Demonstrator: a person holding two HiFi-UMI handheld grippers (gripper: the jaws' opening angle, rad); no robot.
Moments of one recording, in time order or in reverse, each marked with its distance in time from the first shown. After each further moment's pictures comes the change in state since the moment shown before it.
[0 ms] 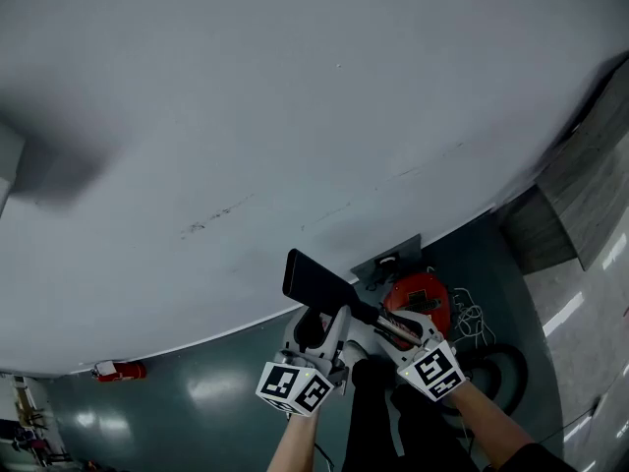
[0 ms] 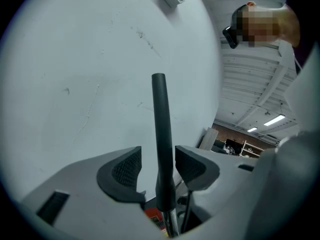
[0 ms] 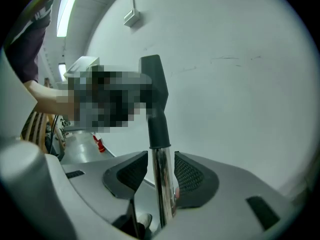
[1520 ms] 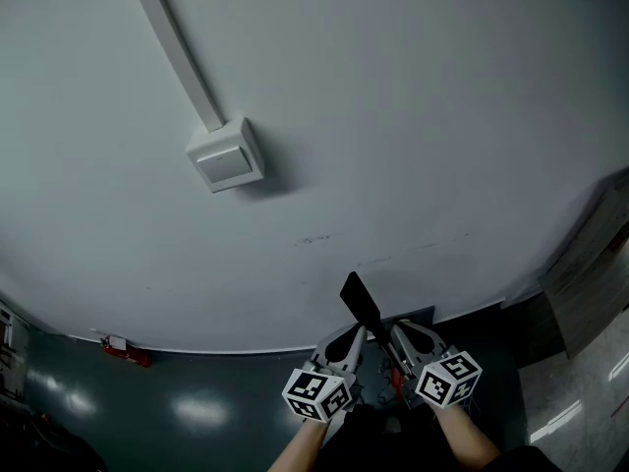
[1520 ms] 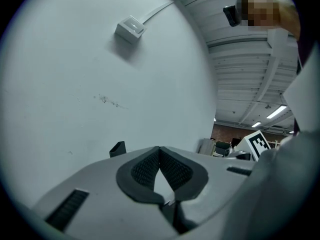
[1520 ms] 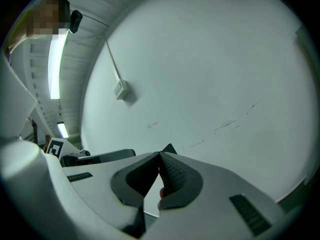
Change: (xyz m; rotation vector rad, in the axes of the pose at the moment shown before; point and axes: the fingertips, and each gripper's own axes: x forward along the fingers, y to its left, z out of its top) left arm -0.075 -0.114 0.110 0.126 -0.116 0.055; right arm -0.120 0.024 0.212 0.352 -0.404 0.085
